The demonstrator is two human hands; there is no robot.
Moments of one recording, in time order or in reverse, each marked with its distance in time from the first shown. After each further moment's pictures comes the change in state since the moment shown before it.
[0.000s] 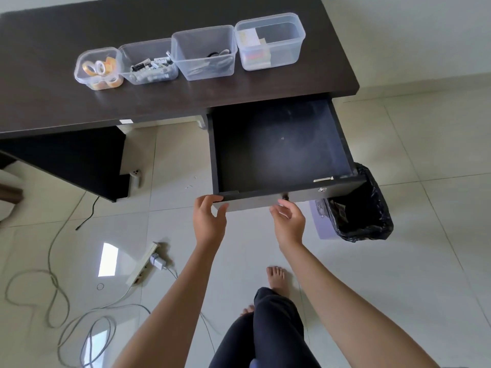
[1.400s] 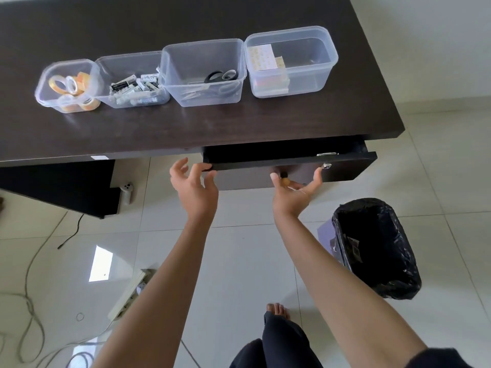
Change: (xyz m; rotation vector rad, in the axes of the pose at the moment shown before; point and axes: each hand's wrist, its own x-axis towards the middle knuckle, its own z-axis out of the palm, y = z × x) left_hand 0.203 0.035 0.051 0.030 0.318 0.184; right_hand 0.177 -0.082 0.118 0.304 0.248 -0.190
